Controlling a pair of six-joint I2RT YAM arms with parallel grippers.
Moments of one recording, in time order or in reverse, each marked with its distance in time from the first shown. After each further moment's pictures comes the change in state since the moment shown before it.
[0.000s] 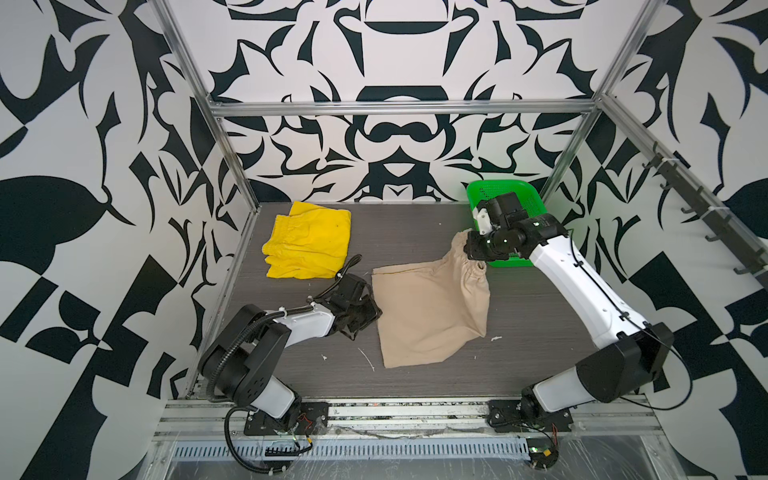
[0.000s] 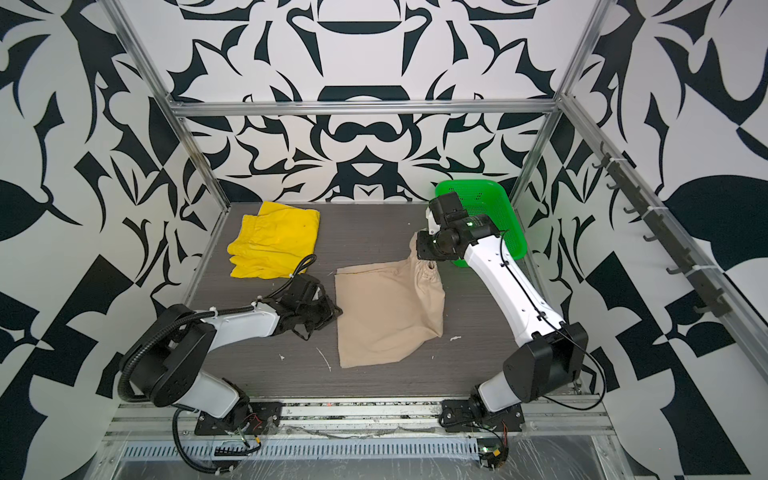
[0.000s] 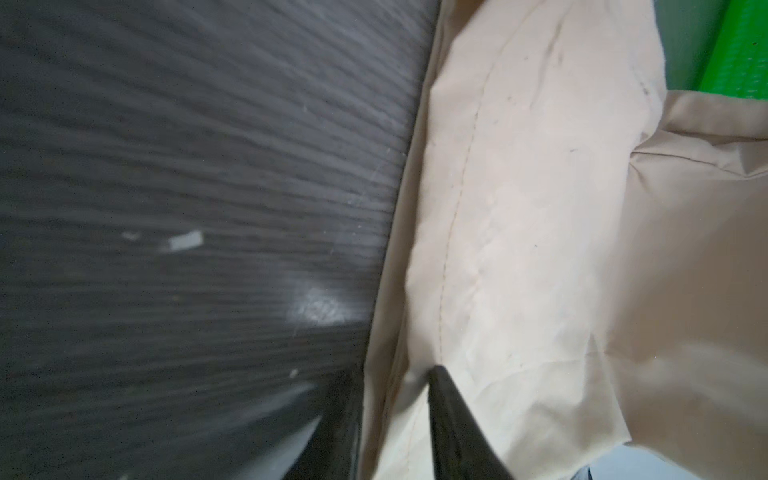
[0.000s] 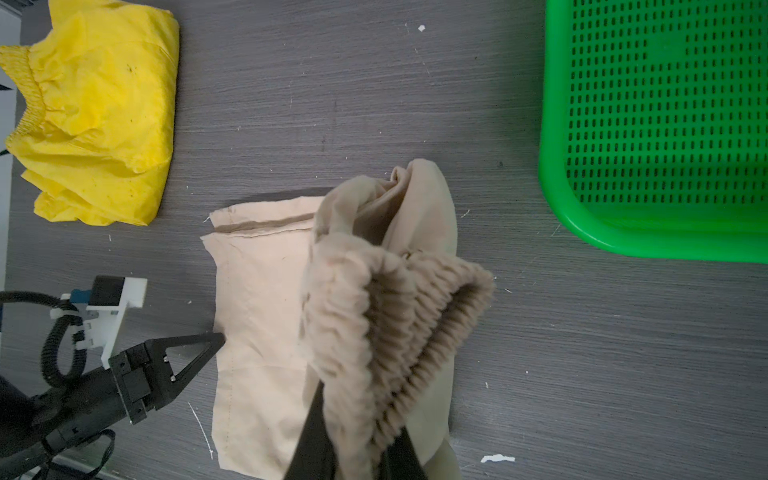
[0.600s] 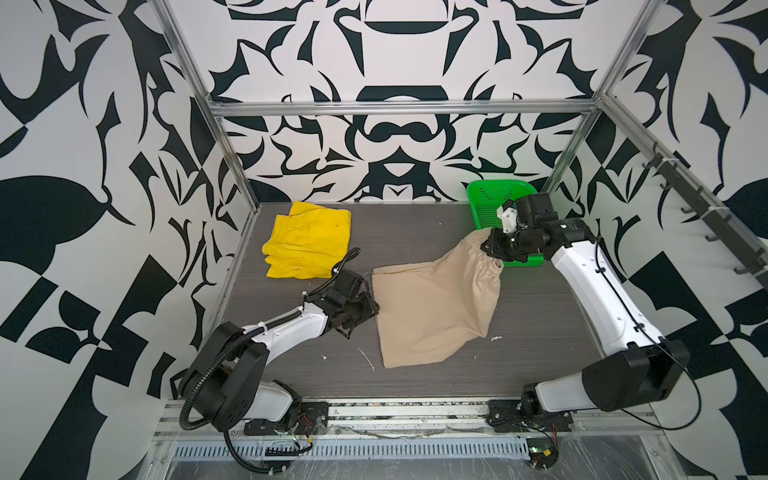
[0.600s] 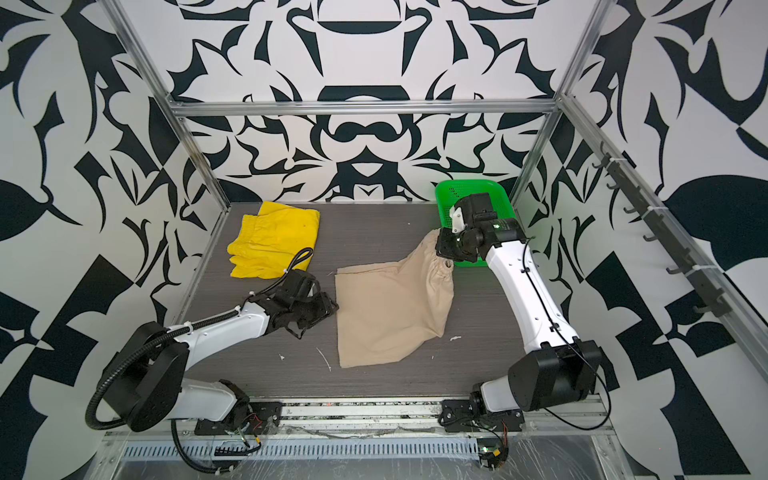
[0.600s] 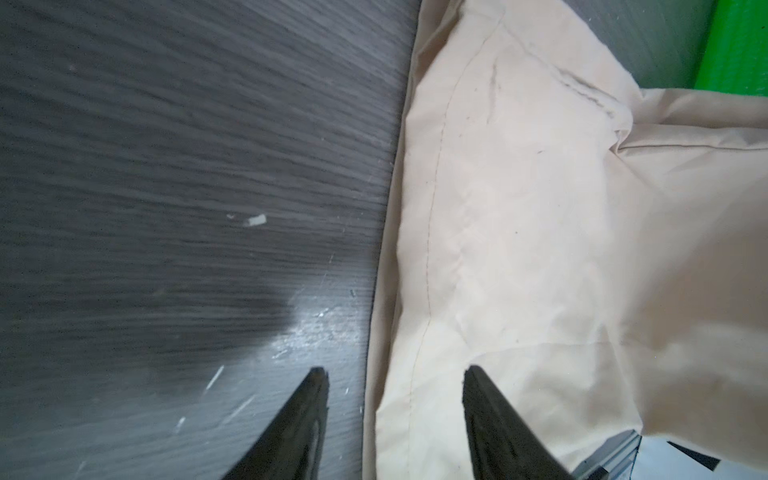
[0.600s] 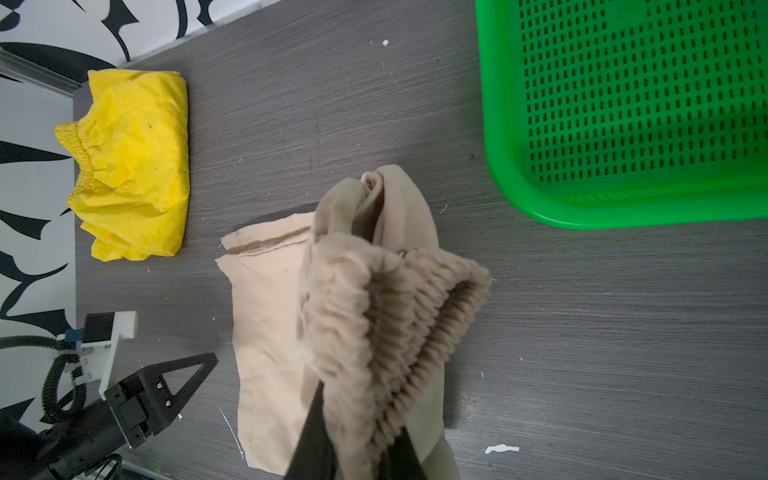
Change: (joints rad) left arm -0.002 -0.149 0.039 -0.220 -0.079 0.076; right arm -0.198 -0.071 -0.063 0.018 -0.158 0.002
